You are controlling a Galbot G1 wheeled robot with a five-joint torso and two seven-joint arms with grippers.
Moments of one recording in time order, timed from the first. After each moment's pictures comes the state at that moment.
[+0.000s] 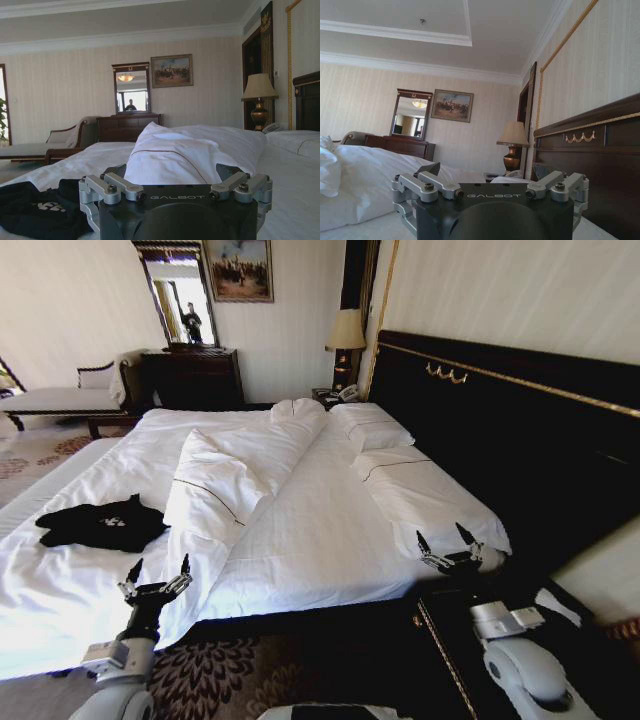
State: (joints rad) left arm 1.82 -1.43 -0.87 -2.32 -0.28 -0.02 -0.02; right arm -1.70 1.03 0.80 2.11 0.48 0.29 -0.06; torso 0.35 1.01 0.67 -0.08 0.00
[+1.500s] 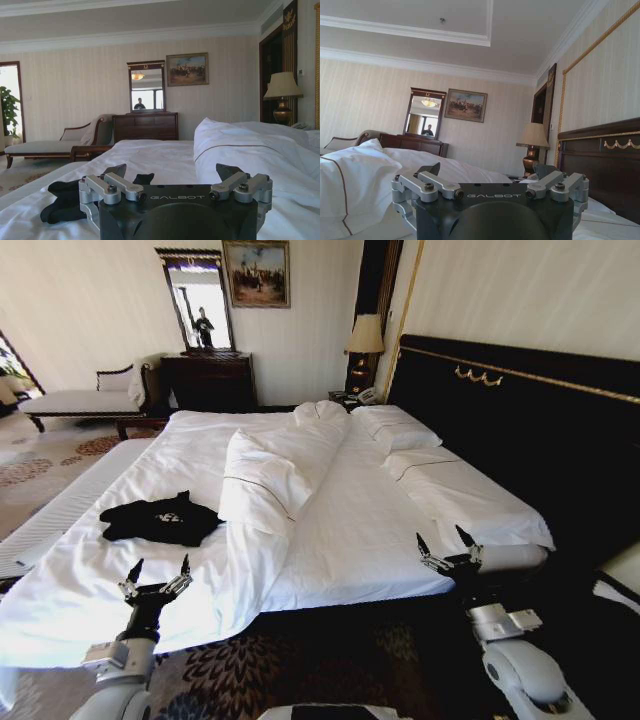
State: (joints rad) left arm 1.81 -1.43 -0.87 -2.31 -0.28 -0.02 -0.02; right arm -1.70 1.05 0.79 2.09 0.46 0.30 -0.07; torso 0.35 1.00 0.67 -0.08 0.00
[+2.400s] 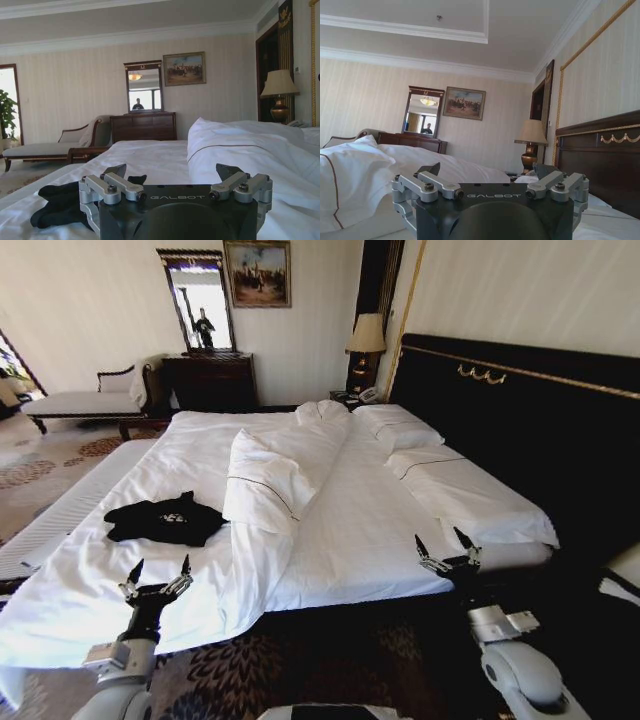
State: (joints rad) left arm 1.82 -1.44 -0.87 -2.31 -0.27 -0.03 -0.01; right arm -1.69 1.06 0.79 2.08 0.44 0.31 -0.09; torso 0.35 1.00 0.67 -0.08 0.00
